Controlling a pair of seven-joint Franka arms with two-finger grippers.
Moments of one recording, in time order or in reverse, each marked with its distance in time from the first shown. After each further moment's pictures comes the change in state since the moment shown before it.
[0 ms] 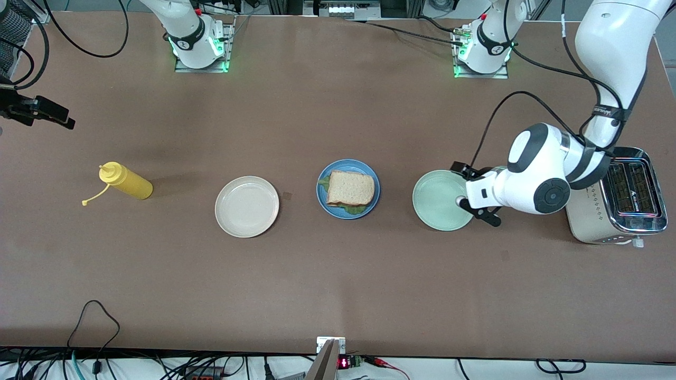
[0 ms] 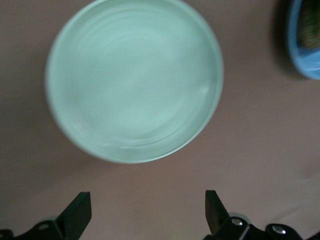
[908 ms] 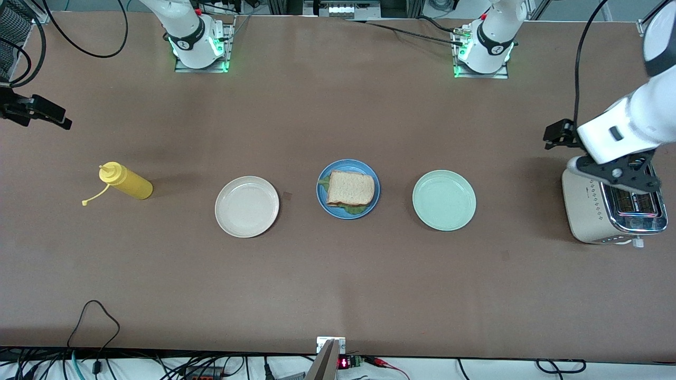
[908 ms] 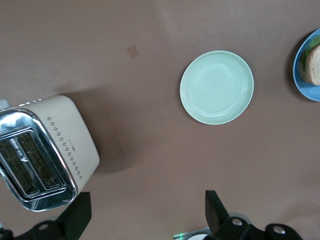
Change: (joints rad) left arm 0.019 -0.276 0.029 0.426 0.054 -0.403 -0.036; right arm 0.002 -0.005 0.008 0.012 0.000 0.008 0.001
